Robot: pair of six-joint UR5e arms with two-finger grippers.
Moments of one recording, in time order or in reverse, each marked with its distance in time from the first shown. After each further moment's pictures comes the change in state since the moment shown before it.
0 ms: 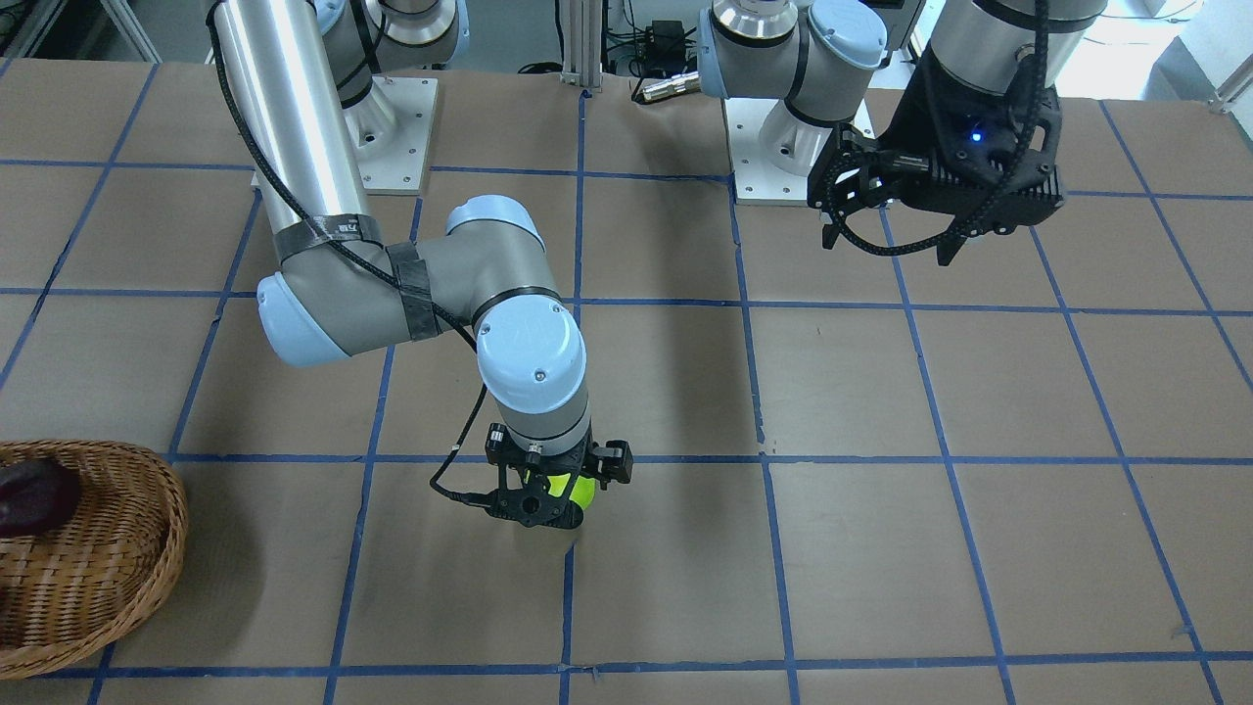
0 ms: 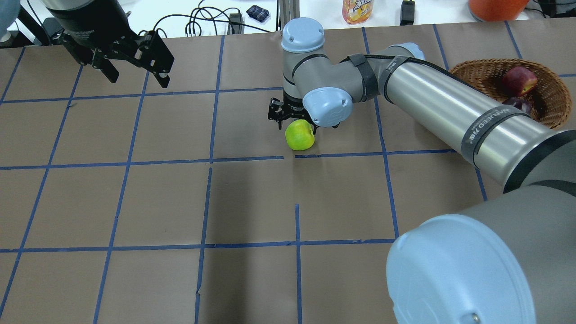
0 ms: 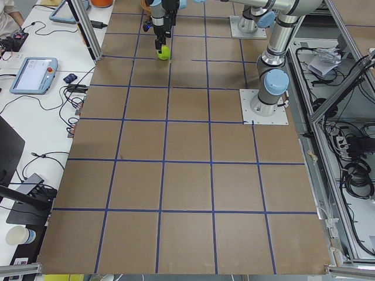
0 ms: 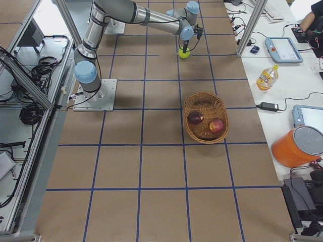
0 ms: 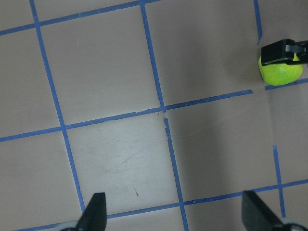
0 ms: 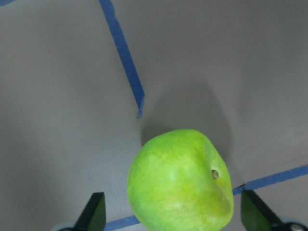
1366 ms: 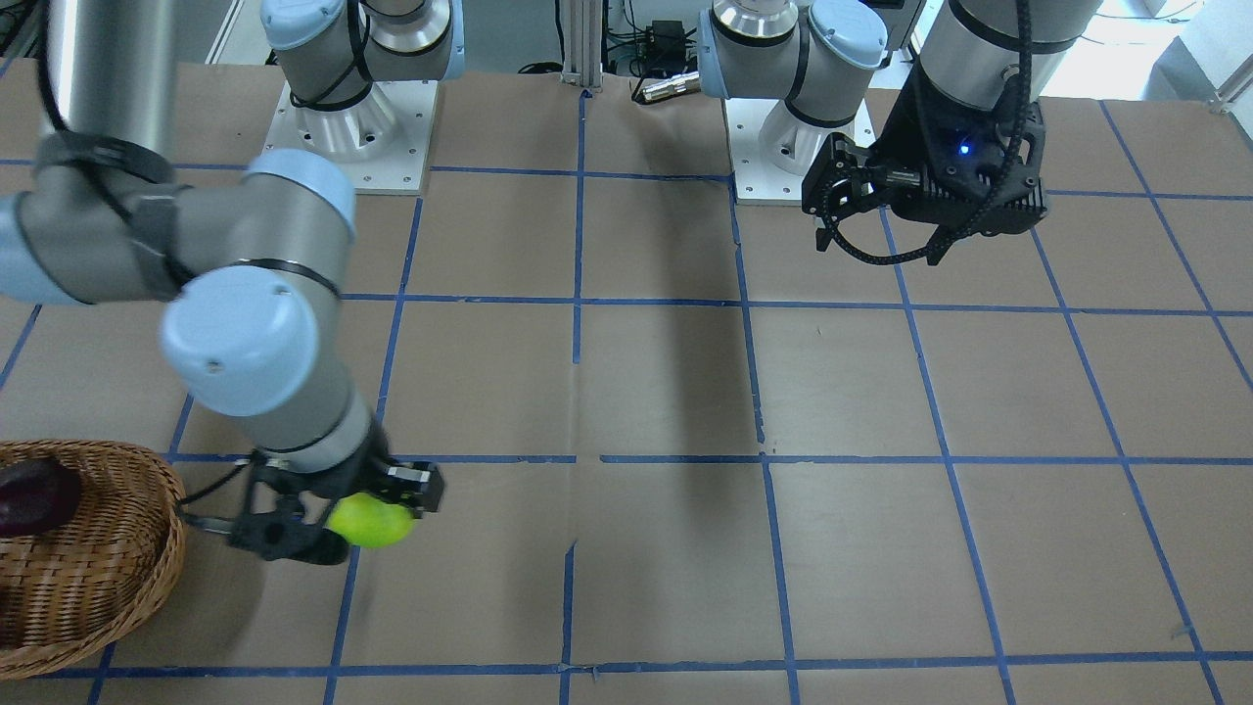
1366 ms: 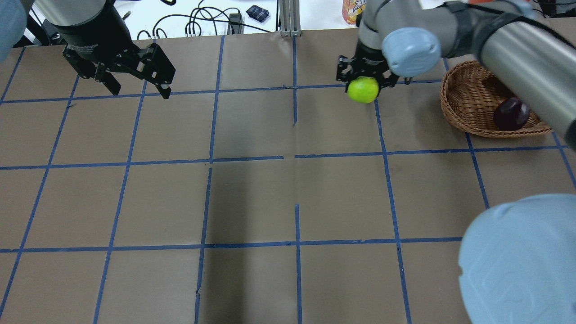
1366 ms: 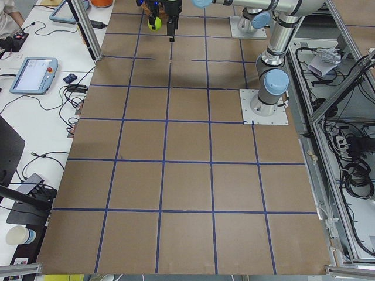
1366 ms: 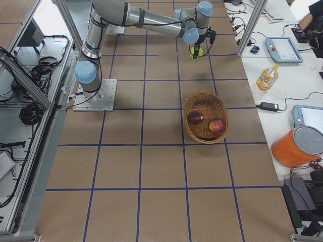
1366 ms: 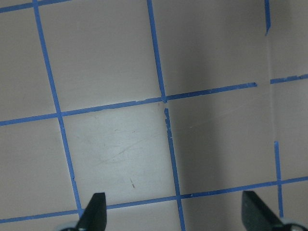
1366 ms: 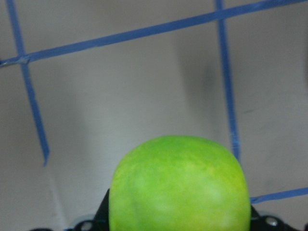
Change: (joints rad) left arm 0.003 0.016 -0.049 0.015 0.000 -0.022; right arm -0.315 -0.159 -0.030 0.148 -0.066 -0.284
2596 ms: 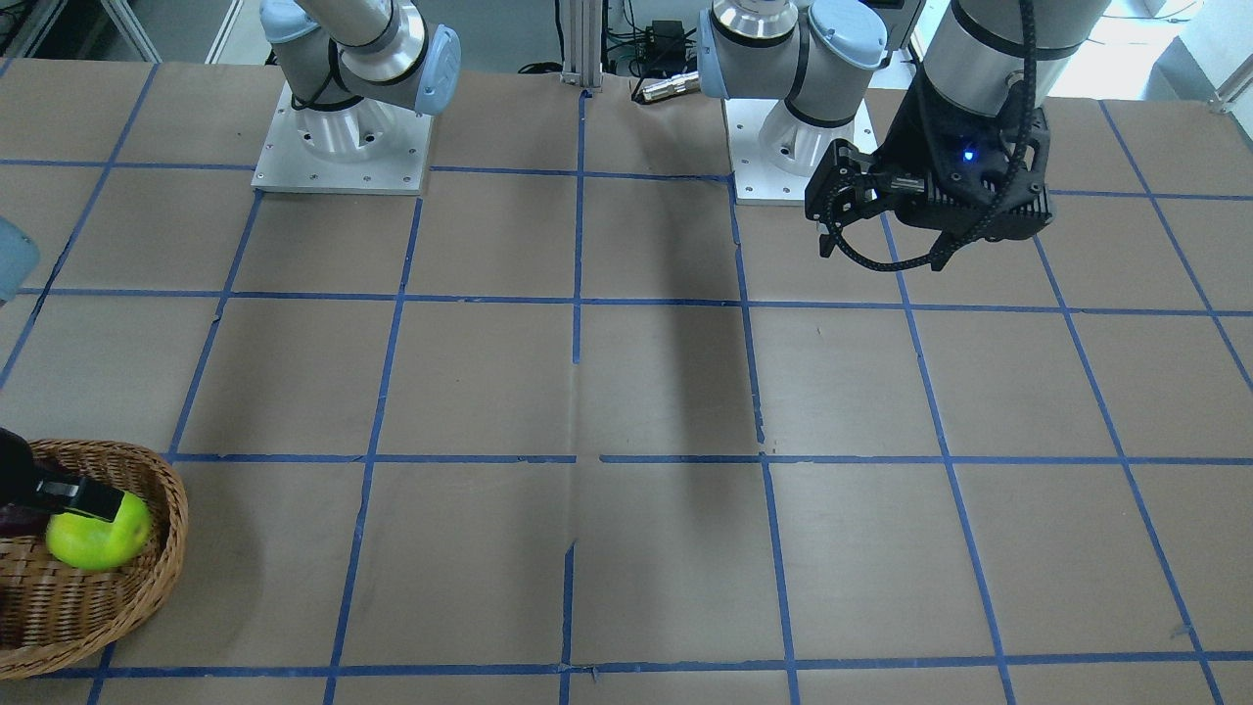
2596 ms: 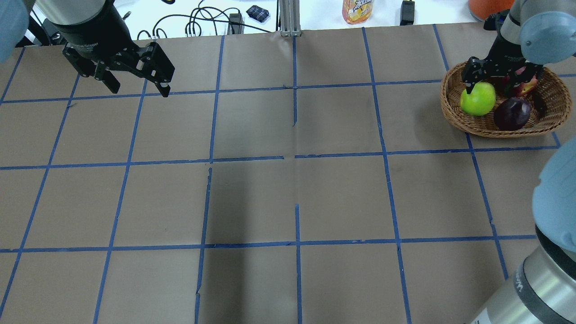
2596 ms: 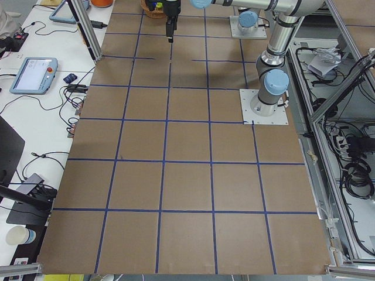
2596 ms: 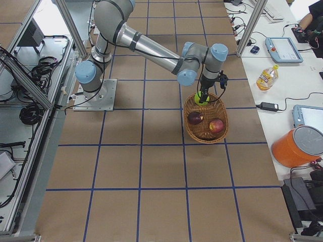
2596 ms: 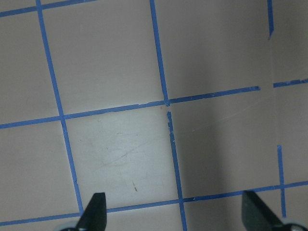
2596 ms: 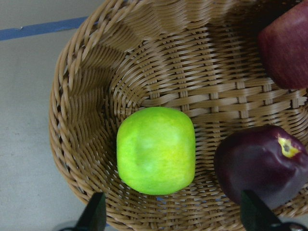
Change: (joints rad) left arm 0.002 -0.006 0.002 0.008 0.003 -0.001; right arm -0.348 0.046 0.013 0.007 -0.114 -0.386
